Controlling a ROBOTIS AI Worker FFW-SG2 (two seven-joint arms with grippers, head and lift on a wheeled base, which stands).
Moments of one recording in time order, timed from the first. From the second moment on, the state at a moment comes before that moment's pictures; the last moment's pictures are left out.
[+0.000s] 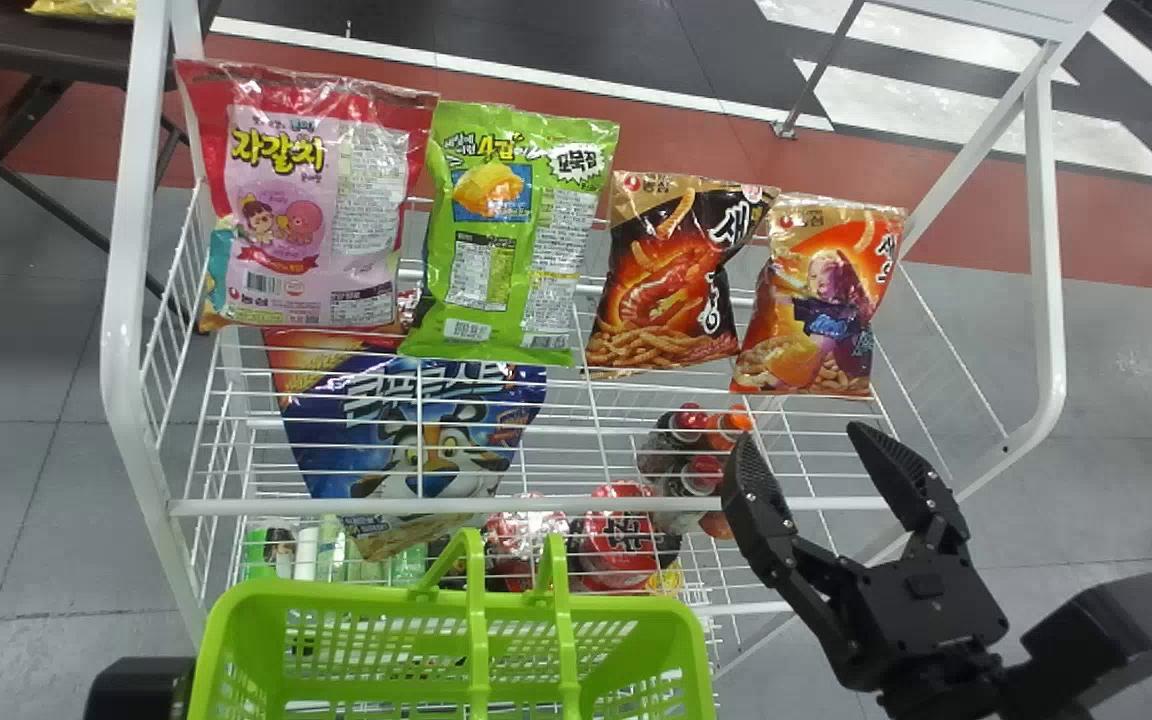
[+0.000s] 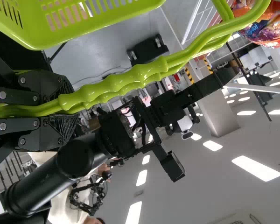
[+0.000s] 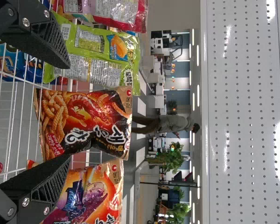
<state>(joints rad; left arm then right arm) 0.70 0.01 -0.19 -2.48 0.27 1.31 -1.12 0.99 -0.26 -0.18 -2.39 -0.29 -0.11 0.02</state>
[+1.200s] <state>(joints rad) 0.69 0.01 -0.19 -2.48 0.26 1.34 -1.12 0.93 -0.26 -0.15 -2.35 -0.27 -0.15 0.03</state>
